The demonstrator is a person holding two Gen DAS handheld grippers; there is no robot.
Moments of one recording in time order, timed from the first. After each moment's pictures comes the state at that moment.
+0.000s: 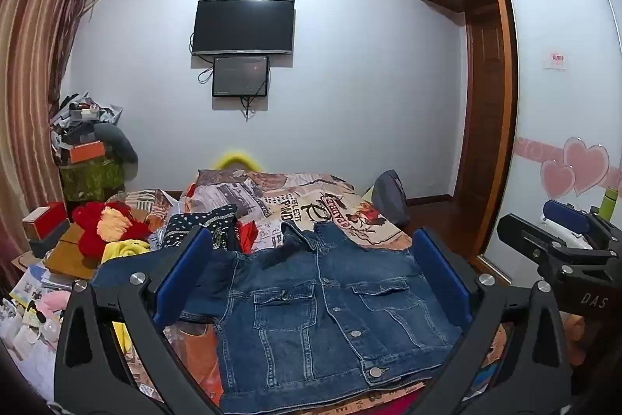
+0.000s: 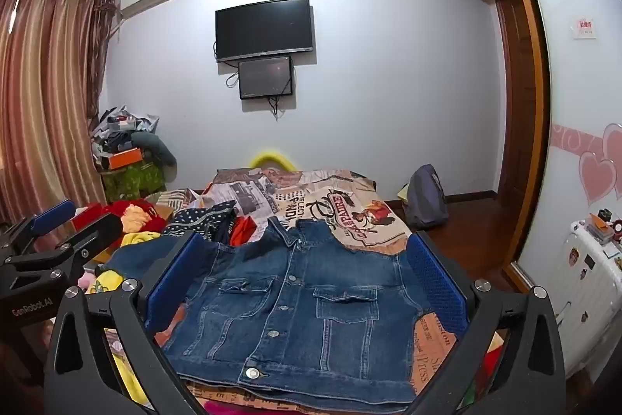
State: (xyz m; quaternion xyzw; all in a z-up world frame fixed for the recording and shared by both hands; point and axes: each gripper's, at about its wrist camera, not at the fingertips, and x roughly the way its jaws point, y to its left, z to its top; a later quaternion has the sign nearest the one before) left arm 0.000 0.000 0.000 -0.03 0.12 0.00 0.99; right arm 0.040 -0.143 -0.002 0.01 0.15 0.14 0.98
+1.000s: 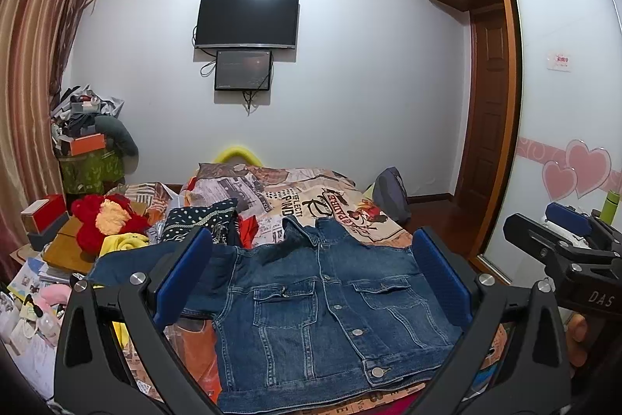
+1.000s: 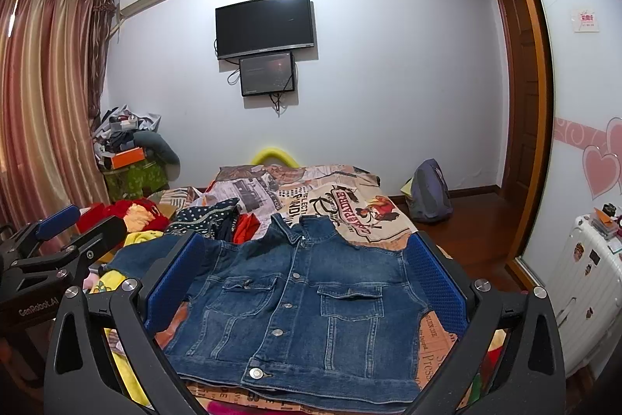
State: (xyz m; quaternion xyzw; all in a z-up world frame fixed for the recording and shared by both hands) left arm 0.008 0.008 -0.008 -0.03 0.13 0.00 0.99; right arm 0.044 -0.145 -0.006 0.02 0.16 0.14 0.98
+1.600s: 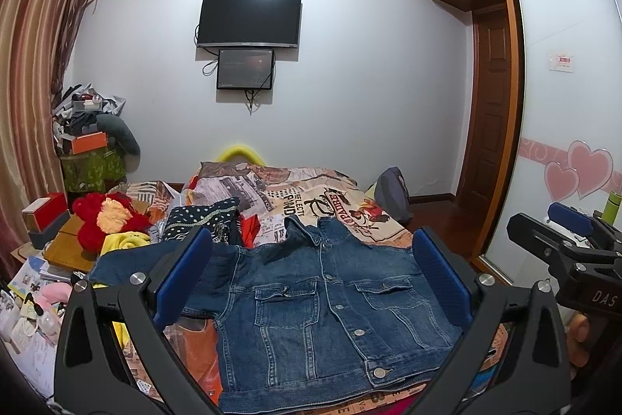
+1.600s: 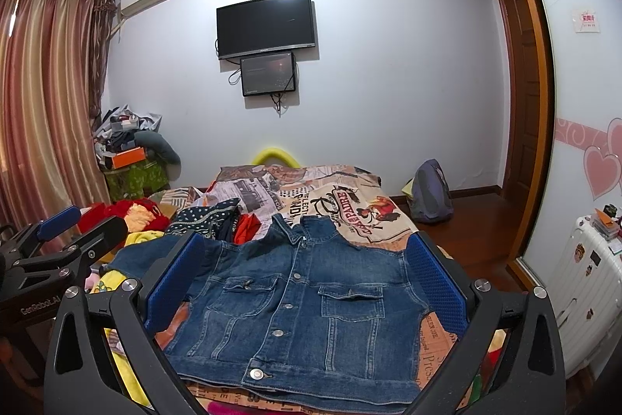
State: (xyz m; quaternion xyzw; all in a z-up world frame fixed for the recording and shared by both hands) left arm 0.007 0.010 -0.009 -0.03 0.13 0.01 0.99; right arm 0.044 -0.143 -0.006 0.02 0.16 0.14 0.98
